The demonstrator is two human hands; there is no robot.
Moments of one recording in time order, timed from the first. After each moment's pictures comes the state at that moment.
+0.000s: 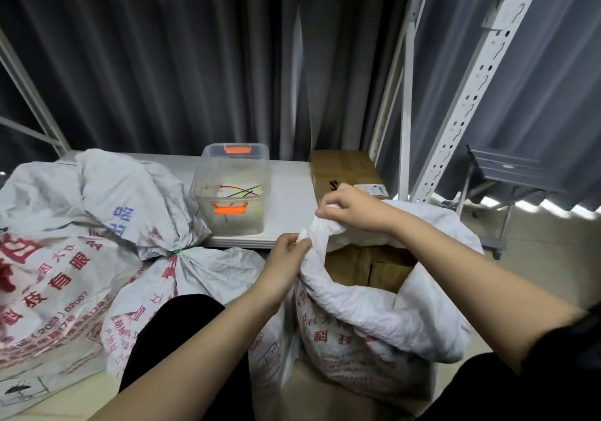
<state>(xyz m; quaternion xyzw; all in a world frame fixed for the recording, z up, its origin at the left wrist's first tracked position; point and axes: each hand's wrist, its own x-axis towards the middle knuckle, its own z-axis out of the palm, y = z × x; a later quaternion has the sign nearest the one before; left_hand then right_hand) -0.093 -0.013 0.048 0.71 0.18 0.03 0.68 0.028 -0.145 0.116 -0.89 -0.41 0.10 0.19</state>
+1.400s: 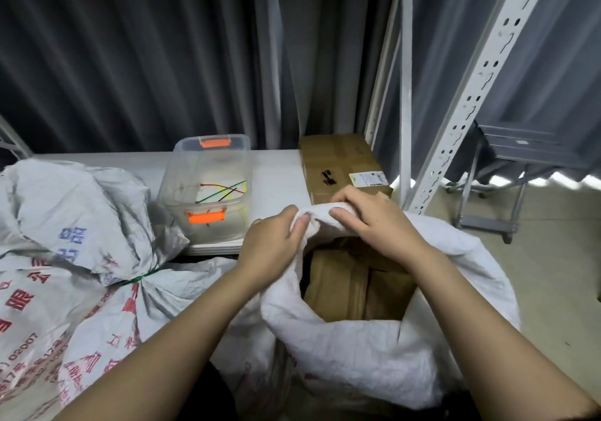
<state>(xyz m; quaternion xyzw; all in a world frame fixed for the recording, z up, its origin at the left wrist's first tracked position) 0.002 0.004 0.046 0.95 -0.01 0.15 0.27 0.066 -0.182 0.066 -0.91 -0.33 -0.04 0.27</state>
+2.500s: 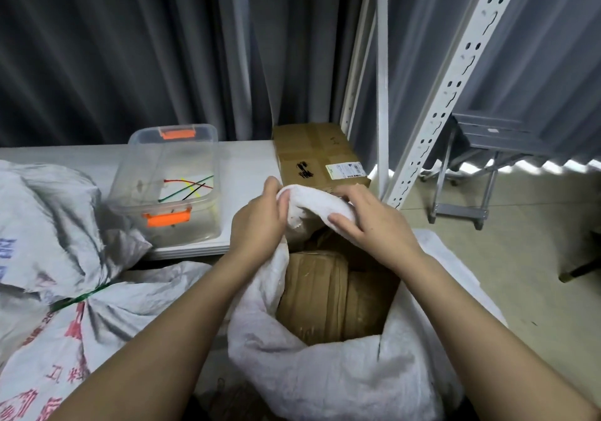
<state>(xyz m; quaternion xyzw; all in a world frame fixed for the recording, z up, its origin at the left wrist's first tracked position) 0.064 -0.008 0.022 0.95 0.04 0.16 0.26 0.084 -0.206 0.035 -0.95 -0.24 -0.08 0.16</state>
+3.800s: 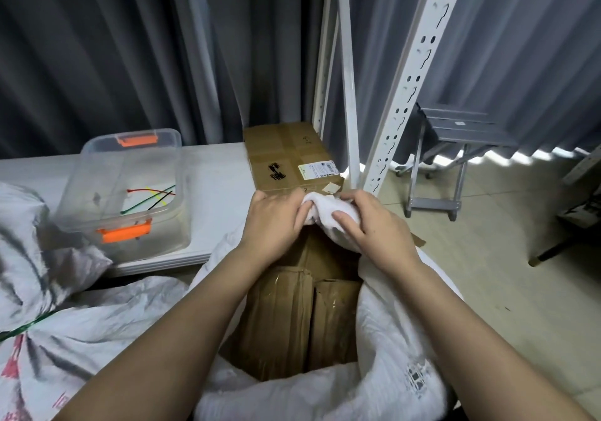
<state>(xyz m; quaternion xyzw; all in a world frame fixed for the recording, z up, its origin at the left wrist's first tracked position) 0.106 -0.066 0.001 0.96 -0.14 0.21 0.11 0.084 -0.254 0.029 -0.97 -0.12 -0.10 0.20</state>
